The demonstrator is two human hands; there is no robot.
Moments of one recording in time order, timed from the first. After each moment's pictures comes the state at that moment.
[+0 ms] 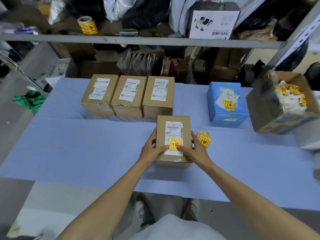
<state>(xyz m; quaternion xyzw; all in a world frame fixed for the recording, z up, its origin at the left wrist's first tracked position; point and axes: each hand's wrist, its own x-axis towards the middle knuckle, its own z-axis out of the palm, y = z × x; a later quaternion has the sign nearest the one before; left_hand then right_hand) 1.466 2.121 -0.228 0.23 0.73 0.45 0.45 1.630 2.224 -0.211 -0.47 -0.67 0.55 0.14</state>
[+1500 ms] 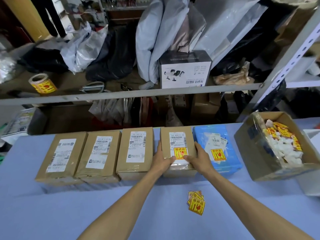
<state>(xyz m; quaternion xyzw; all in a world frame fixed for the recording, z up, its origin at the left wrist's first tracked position) 1.432 2.376 -0.212 0.32 0.73 0.40 0.46 1.585 2.445 -0.202 -0.53 -0.66 0.49 0.18</state>
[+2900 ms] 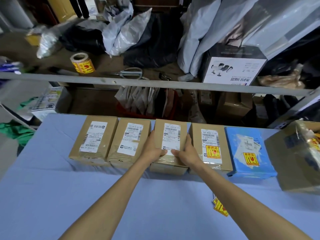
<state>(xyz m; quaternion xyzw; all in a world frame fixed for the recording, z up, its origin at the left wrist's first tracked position) 1.305 2.309 -0.187 0.32 0.76 0.42 0.38 1.442 2.385 -0.192 -0.48 -0.68 0.55 0.11</state>
